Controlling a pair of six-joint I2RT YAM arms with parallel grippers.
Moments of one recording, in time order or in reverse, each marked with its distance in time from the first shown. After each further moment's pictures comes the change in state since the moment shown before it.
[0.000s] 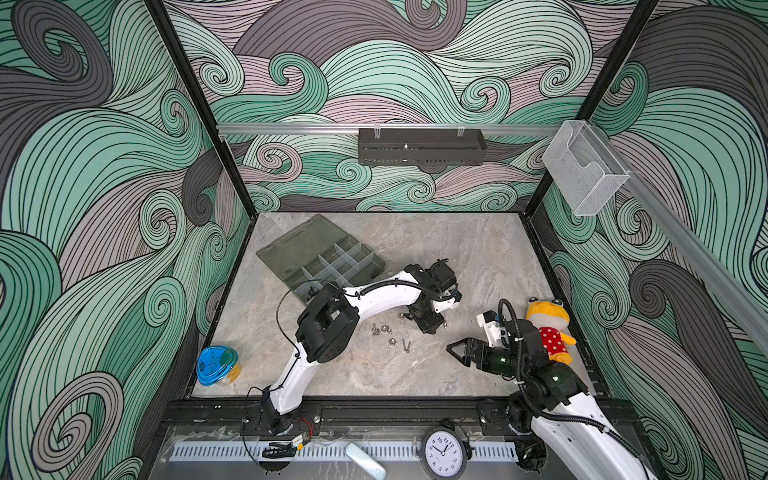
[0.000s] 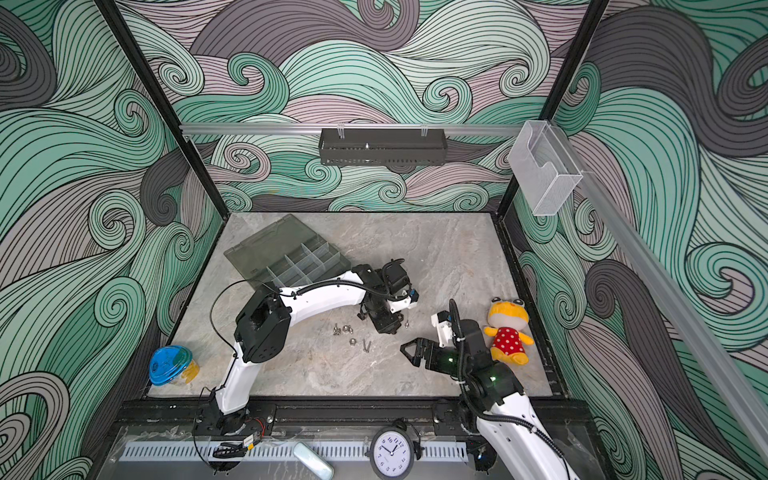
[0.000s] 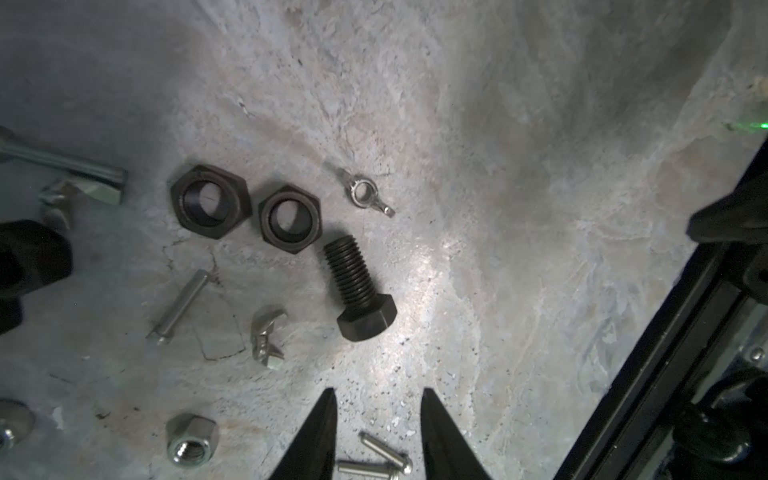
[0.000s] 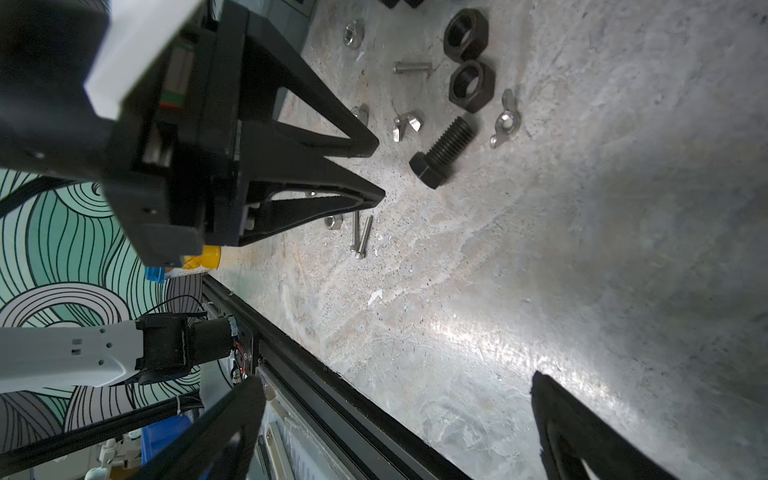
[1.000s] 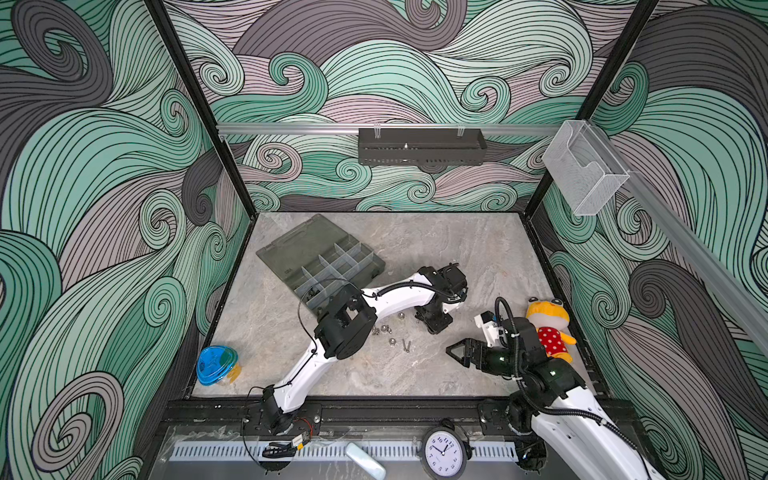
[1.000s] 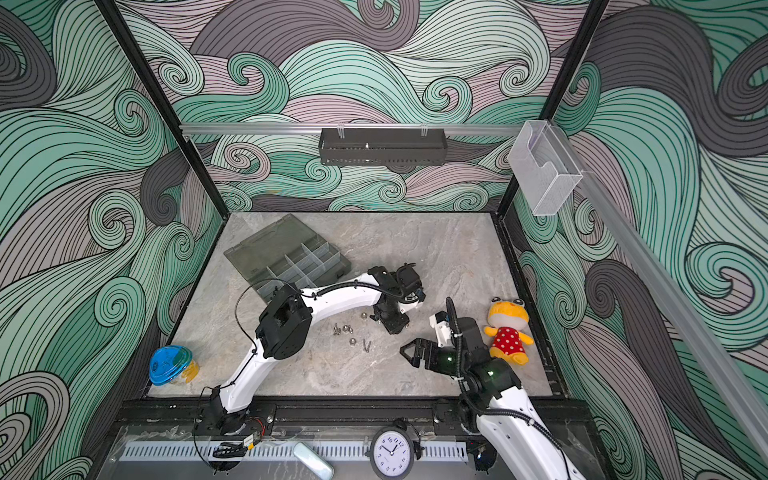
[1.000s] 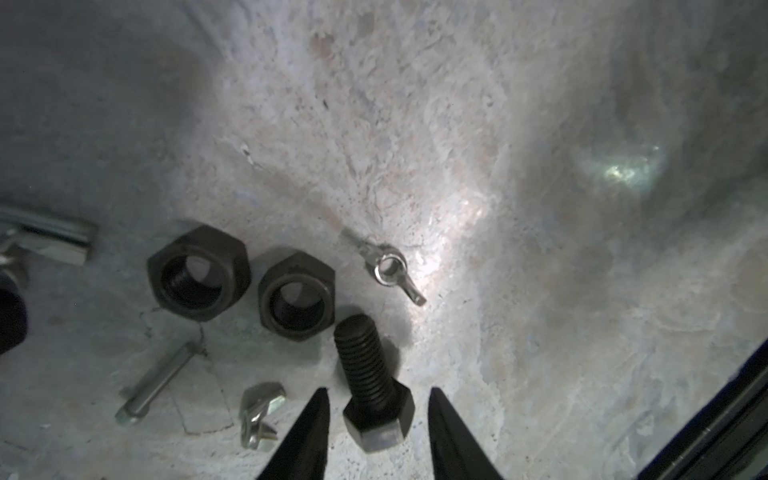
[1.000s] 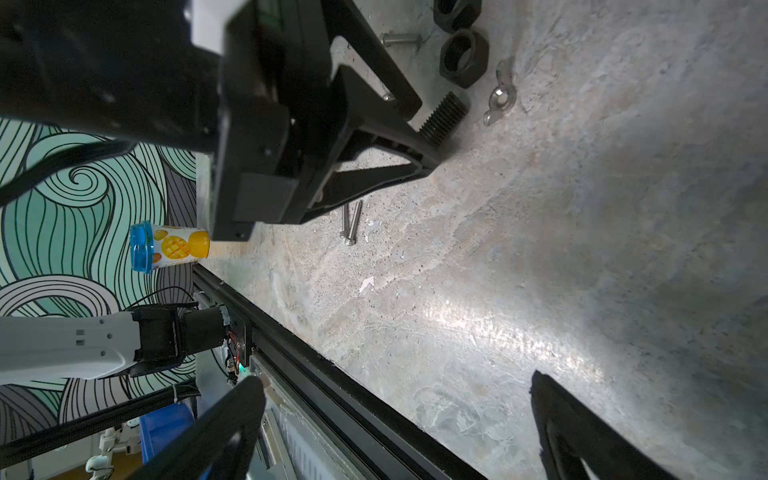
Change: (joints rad) left arm -0.017 0.163 0.184 -0.068 -0.056 -0.087; right arm 0.000 0.086 0.034 -0.013 -0.009 -0.038
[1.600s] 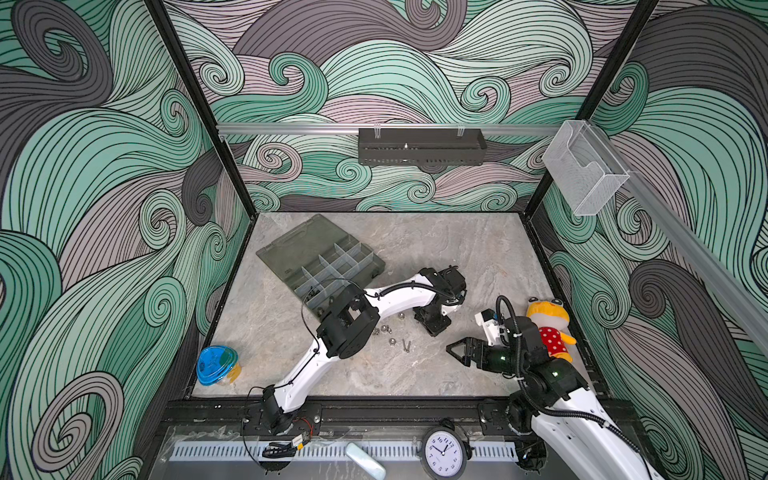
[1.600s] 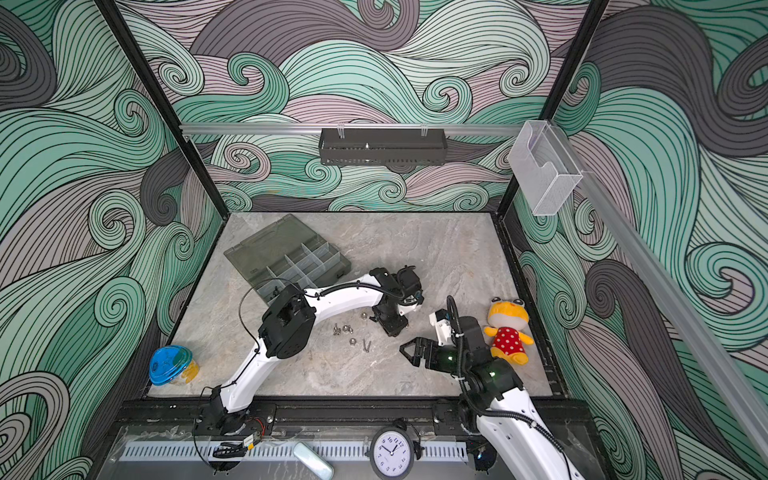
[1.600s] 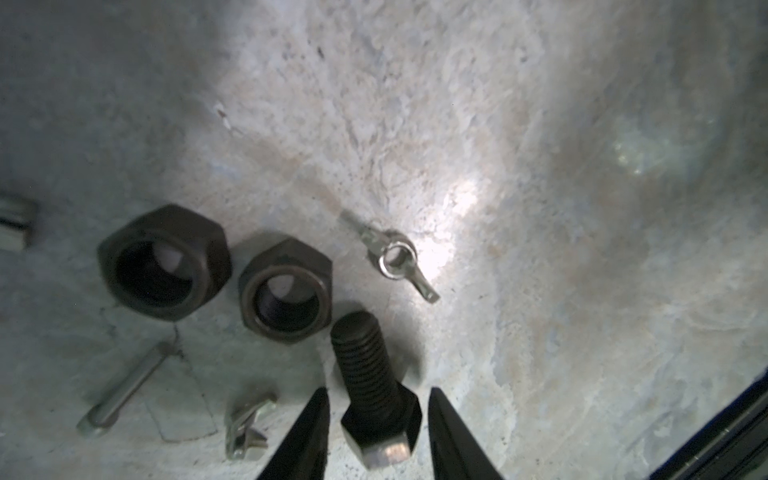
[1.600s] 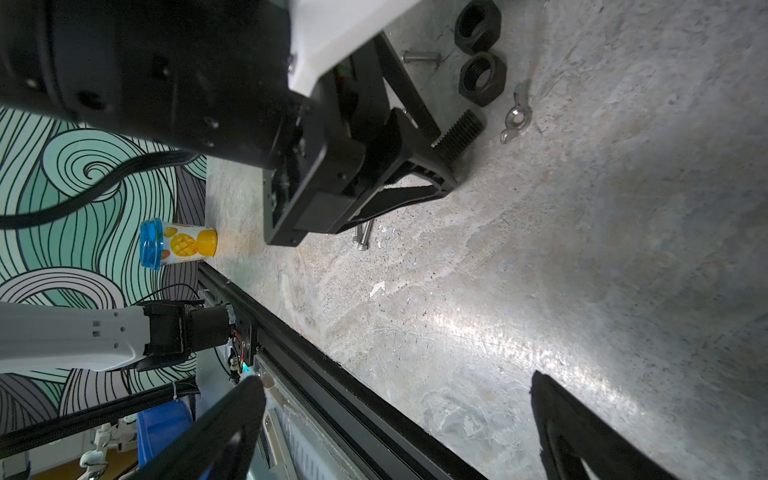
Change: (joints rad) left arm 0.000 0.032 0.021 -0.029 0.003 -0.004; right arm 0.000 -0.025 0.010 0.000 -0.003 -0.013
